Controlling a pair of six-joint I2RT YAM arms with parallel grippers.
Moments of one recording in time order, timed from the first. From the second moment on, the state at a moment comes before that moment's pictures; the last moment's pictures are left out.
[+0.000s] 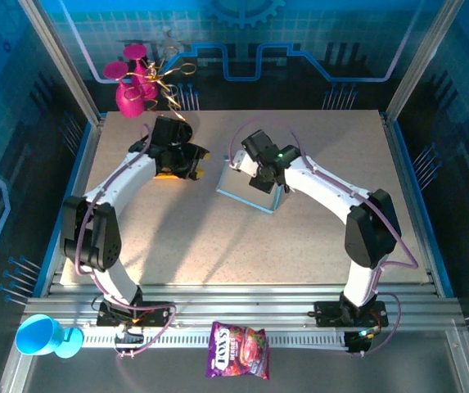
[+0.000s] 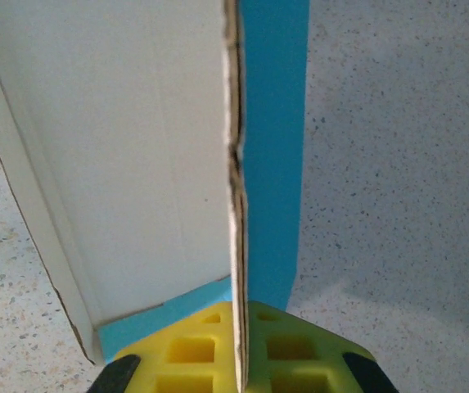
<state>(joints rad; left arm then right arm) -0.20 1.72 1.37 -0.56 0.42 -1.36 0.64 1.81 1.53 -0.79 0.26 -0.56</state>
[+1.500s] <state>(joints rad) -0.28 1.90 1.58 -0.60 0.58 -1.35 0.66 1.75 1.51 -0.77 0.23 -0.60</state>
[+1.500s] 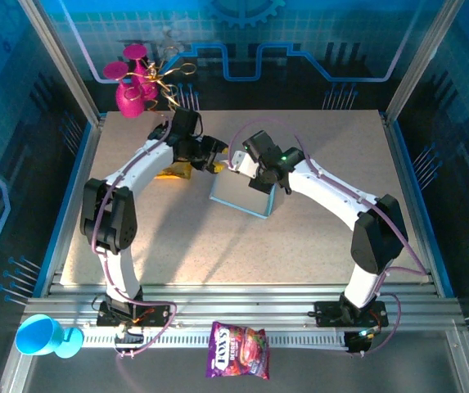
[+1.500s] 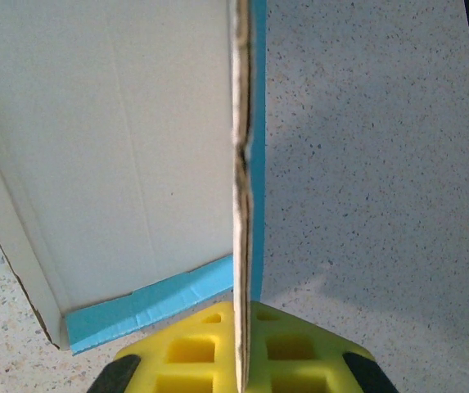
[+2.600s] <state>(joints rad) -0.24 1.81 1.69 -0.71 0.58 -1.32 0.65 1.67 1.51 -0.76 0.19 -0.65</state>
